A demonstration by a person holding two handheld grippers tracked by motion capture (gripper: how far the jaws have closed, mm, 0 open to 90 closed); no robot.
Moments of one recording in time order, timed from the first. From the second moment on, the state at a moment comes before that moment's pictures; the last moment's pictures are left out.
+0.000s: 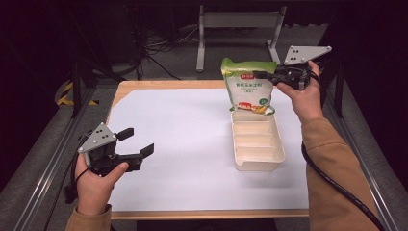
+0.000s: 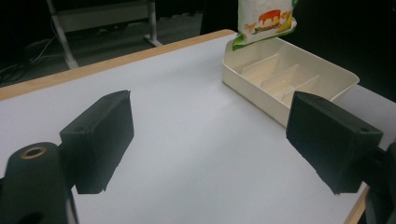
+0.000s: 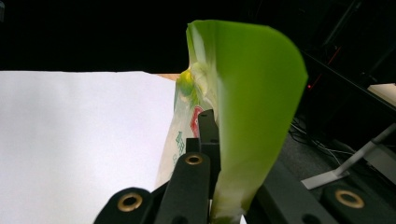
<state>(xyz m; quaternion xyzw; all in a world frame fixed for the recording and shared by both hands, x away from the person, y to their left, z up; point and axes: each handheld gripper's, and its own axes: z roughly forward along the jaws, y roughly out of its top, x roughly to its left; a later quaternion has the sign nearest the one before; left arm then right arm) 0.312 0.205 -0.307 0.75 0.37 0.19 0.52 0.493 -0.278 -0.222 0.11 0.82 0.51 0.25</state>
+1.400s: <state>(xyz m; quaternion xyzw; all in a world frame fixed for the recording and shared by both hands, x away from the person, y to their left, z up) 0.313 0.210 -0.312 0.75 0.38 0.19 0.51 0.527 -0.285 -0.285 0.15 0.83 0.49 0.21</state>
